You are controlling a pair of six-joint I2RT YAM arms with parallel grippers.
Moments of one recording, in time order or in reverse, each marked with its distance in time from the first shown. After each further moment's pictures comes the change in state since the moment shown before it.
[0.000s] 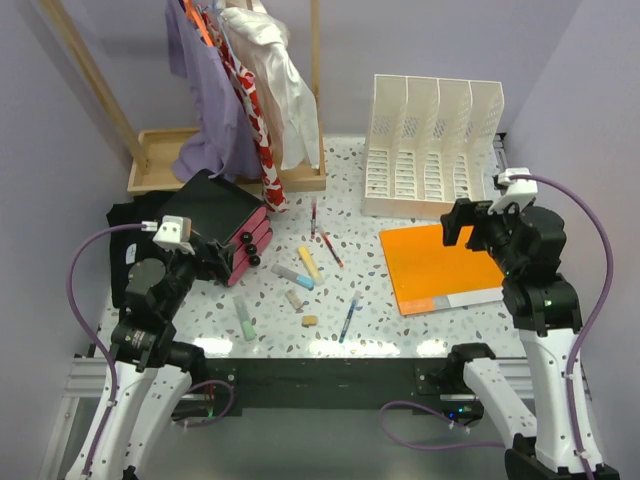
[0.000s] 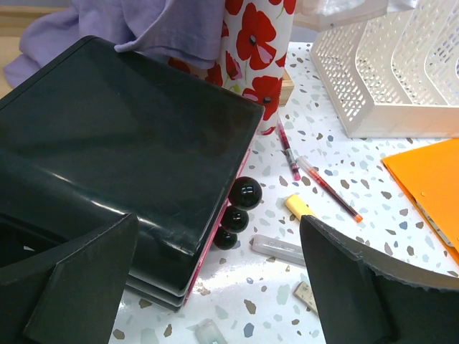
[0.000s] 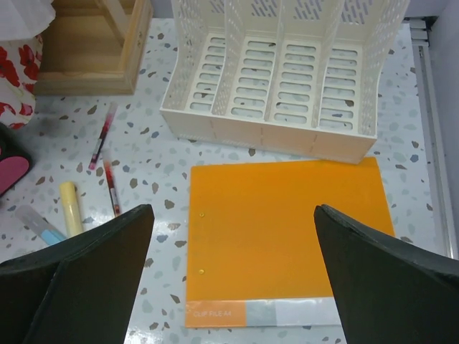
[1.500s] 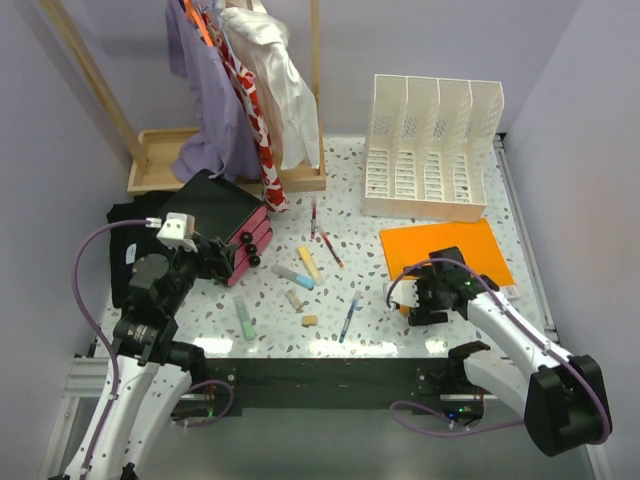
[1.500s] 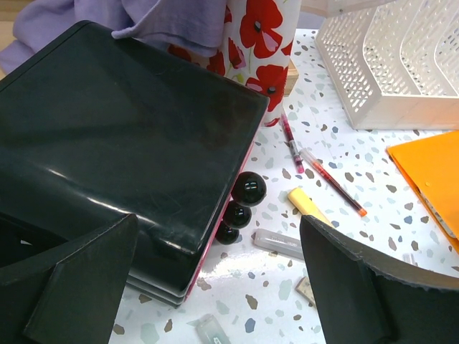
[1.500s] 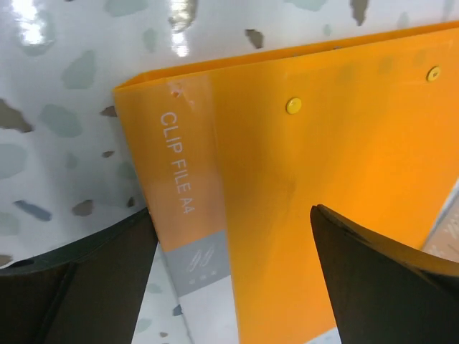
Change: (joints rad) left arm 0.001 0.039 0.000 0.000 0.000 0.000; right arm 0.216 0.280 -0.627 0.048 -0.128 -1.433
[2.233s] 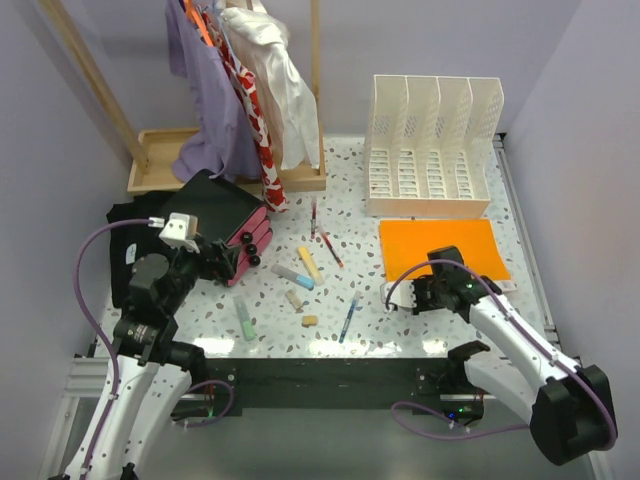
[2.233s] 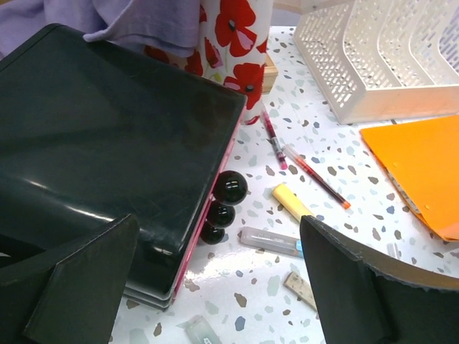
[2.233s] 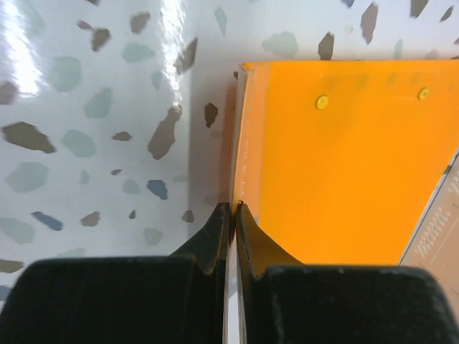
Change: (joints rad) left arm 0.000 0.000 0.000 0.008 0.059 0.001; right arm 0.057 -0.068 0.027 -0.018 -0.053 0.030
